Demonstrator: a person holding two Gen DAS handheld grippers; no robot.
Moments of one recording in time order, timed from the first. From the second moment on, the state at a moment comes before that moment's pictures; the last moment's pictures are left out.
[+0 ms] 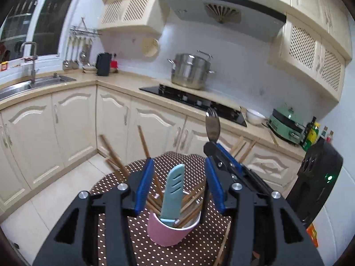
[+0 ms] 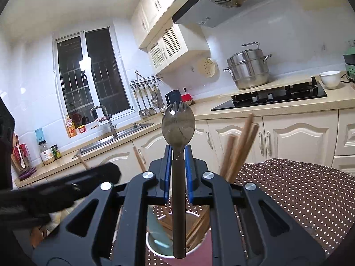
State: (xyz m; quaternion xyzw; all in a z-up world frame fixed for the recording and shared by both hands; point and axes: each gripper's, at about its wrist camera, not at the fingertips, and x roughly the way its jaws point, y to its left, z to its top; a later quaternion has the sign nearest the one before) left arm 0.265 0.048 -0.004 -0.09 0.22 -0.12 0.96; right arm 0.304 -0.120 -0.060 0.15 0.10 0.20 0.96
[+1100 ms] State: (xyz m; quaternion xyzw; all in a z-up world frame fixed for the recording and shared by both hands) left arm 0.246 0.085 -0.025 -0.05 0.22 0.00 0.97; right arm 0.280 -0.101 -0.091 0.10 0.13 0.20 0.96
